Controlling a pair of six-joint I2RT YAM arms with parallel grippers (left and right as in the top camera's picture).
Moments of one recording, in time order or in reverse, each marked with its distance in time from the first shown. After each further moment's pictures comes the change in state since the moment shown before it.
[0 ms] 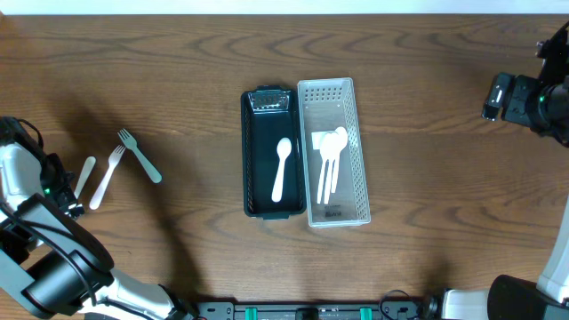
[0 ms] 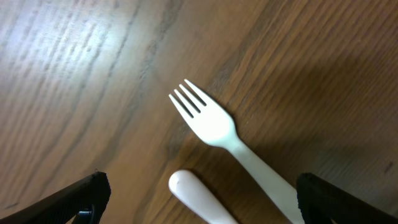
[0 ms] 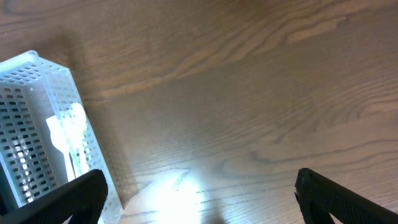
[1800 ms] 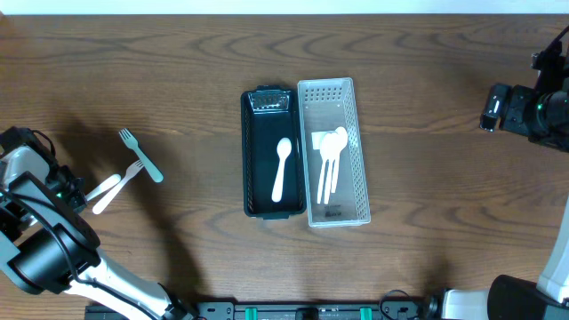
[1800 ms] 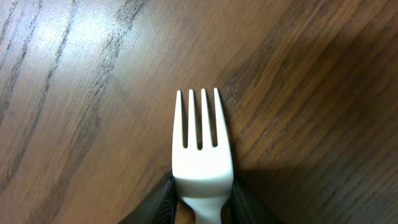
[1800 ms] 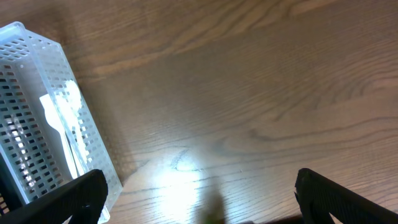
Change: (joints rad) left arm 0.012 0.157 -0.030 0.129 0.016 -0.005; right arm 0.000 0.000 0.000 -0.084 0.000 0.000
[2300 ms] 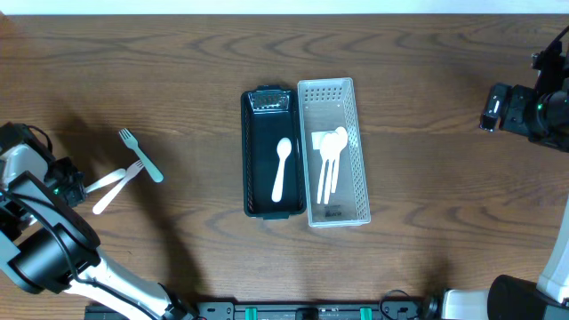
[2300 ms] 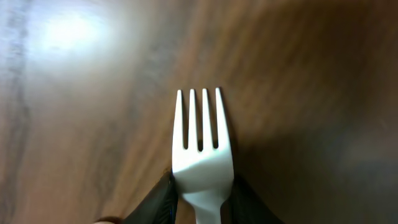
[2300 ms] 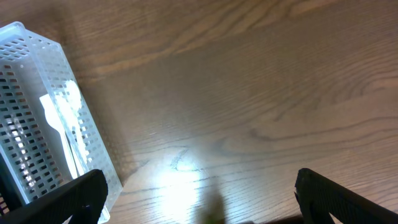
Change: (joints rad) left arm -0.002 -0.001 0.024 0.040 0.111 0.160; right arm 0.000 0.000 0.000 0.000 0.000 0.000
